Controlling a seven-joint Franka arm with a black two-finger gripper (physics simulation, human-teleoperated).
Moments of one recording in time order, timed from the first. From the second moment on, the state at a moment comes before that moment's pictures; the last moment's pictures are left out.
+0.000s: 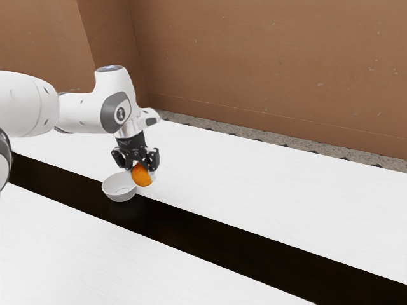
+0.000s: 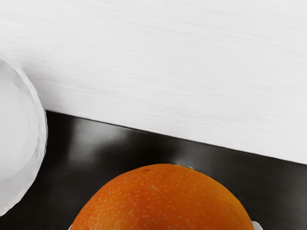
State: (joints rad) arm -0.41 0.32 0.54 -1.89 -0.24 2.14 0.01
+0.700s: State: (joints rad) arm -0.31 0.45 0.58 -1.82 -0.19 2.11 0.01
